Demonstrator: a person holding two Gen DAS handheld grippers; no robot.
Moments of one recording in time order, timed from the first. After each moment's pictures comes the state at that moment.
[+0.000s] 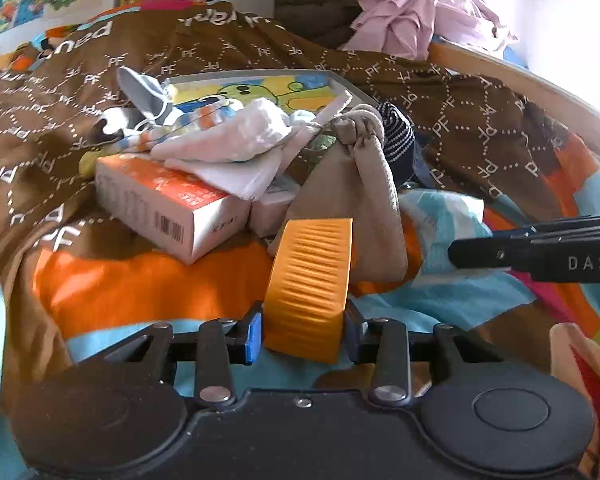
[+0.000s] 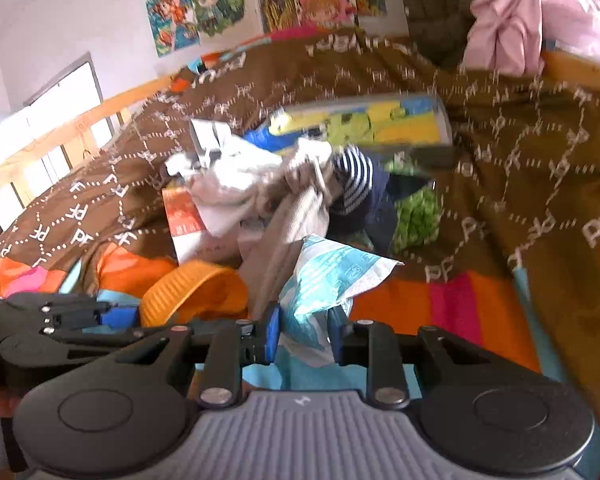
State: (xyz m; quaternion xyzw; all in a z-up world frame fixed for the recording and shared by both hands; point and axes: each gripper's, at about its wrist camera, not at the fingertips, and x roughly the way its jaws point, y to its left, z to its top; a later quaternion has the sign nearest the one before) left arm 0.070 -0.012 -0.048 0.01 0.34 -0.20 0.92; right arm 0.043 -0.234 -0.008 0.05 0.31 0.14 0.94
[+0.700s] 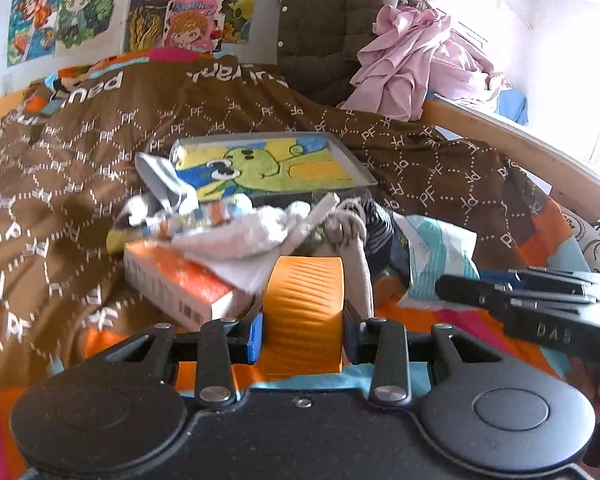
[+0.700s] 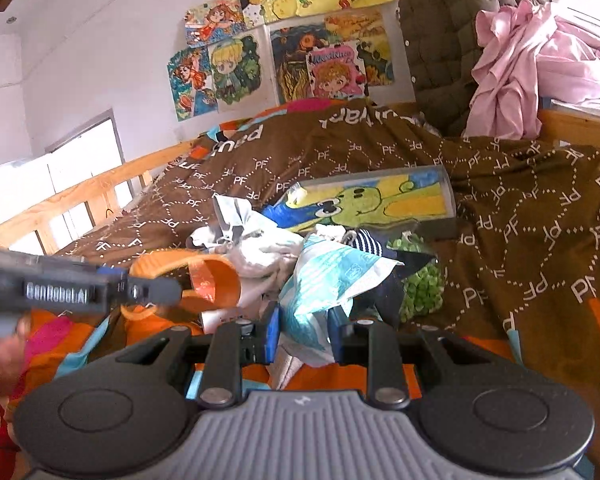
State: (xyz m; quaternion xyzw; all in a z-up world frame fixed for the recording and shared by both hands) left arm 0.063 -0.009 0.035 0.01 0.30 -0.20 0.93; right arm 0.028 -0.241 0.014 0.06 0.21 0.16 0.96
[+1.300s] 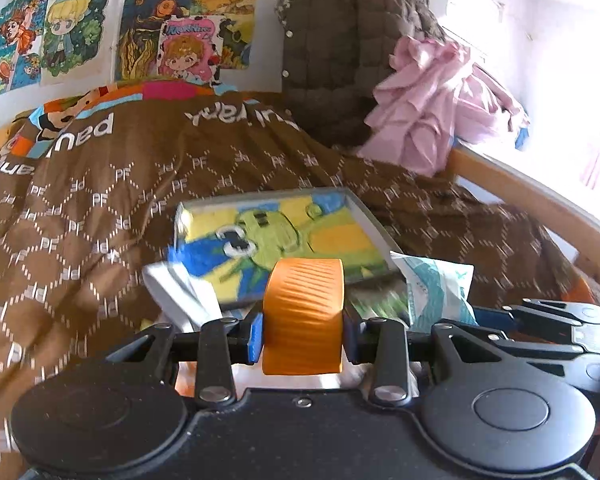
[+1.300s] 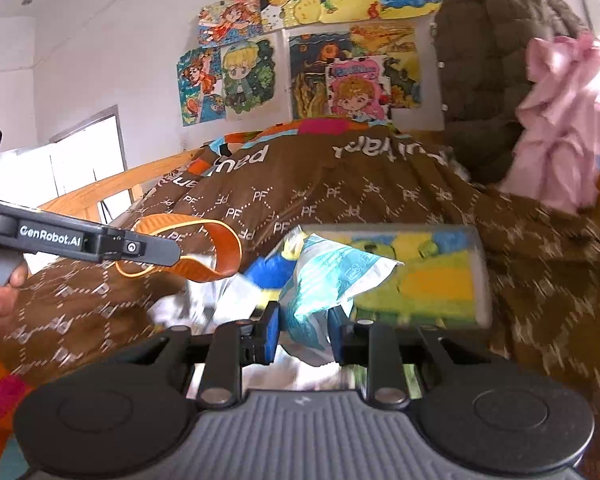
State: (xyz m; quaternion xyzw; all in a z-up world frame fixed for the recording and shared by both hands) left arm 0.189 0.009 0.102 0.00 0.27 -0.21 0.94; right arm 0.203 -0.217 0.055 0.02 0.20 0.18 0.96
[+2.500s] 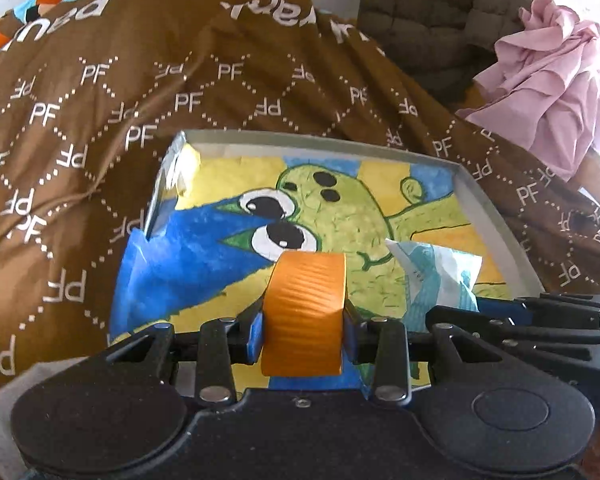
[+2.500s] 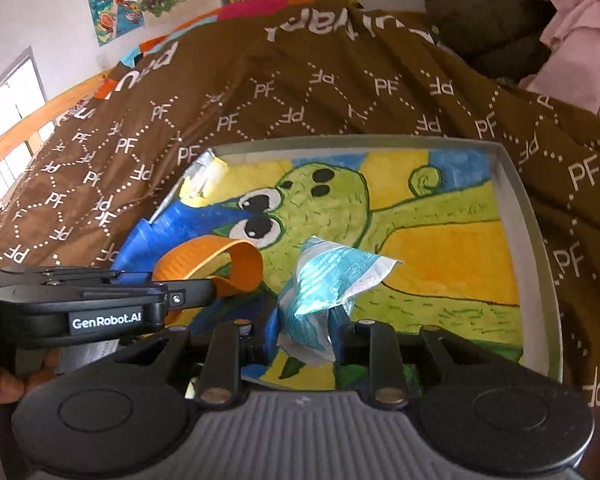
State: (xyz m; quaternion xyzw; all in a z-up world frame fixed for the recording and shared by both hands) left arm 0.430 -0.016 -0.022 -0.06 0.37 -0.17 0.91; right arm 0.392 -0.214 -0.013 0.03 0.37 0.12 0.92
